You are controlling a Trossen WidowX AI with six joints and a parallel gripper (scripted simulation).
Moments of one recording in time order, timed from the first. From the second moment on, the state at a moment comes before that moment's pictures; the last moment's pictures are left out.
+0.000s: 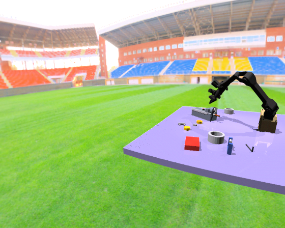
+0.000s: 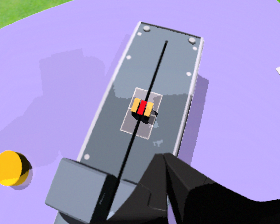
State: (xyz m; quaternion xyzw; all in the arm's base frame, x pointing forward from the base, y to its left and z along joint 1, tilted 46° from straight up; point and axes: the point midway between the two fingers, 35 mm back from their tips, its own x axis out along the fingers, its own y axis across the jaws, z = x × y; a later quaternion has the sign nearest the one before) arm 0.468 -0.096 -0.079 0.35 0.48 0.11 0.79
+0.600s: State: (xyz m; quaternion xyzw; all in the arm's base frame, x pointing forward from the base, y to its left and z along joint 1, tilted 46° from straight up) arm 0.468 -0.096 -0.079 0.36 0.48 0.11 0.79
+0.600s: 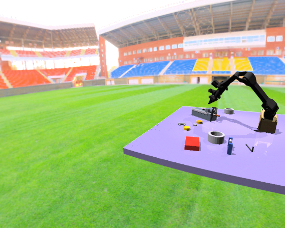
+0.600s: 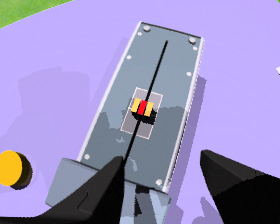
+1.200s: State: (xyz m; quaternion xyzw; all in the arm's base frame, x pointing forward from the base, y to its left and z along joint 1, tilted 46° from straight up) arm 0.468 -0.096 -0.079 0.35 0.48 0.11 0.79
